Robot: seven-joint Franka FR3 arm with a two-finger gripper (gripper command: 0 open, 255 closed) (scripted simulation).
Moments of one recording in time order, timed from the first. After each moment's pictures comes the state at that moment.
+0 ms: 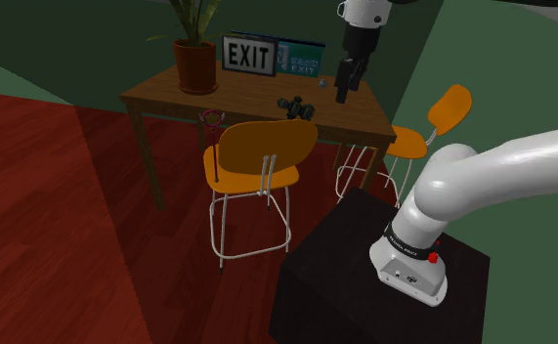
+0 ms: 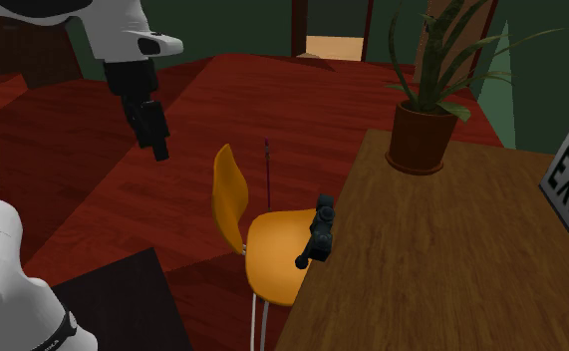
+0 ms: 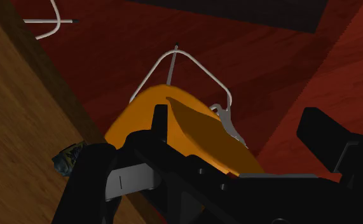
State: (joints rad) arm 0.00 -0.82 0.05 -2.37 -0.06 1.55 -0.09
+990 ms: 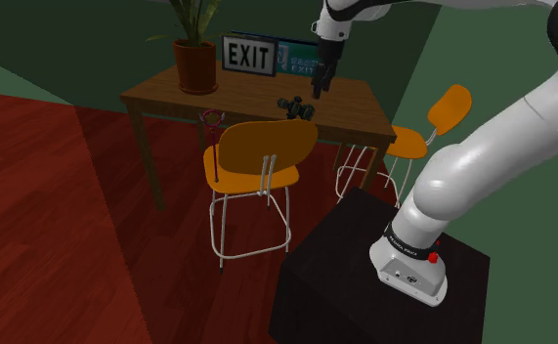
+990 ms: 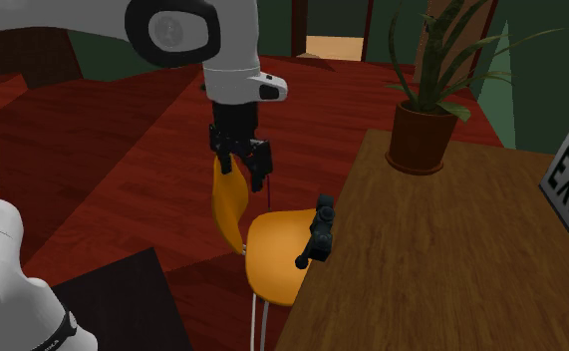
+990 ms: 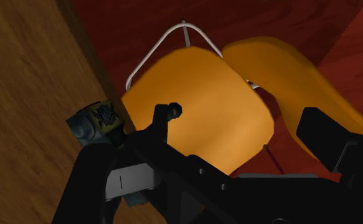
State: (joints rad) arm -0.02 -0.39 -0.18 -2.20 -0.07 1.81 -0.38
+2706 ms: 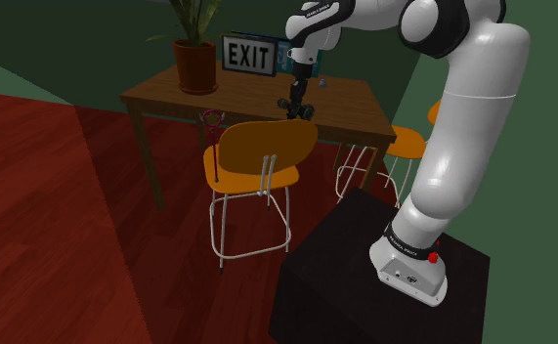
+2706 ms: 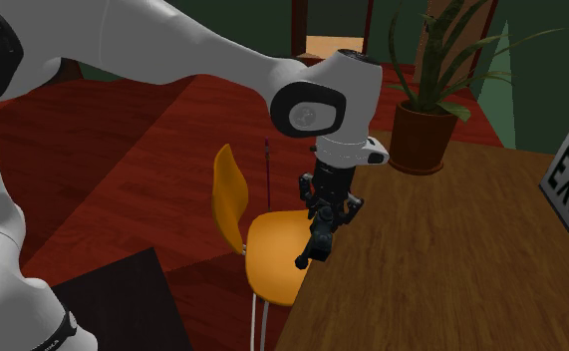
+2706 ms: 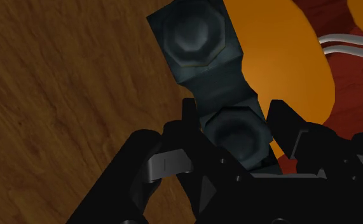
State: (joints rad) arm -0.07 0.22 -0.30 -1.80 0.16 1.94 -0.74
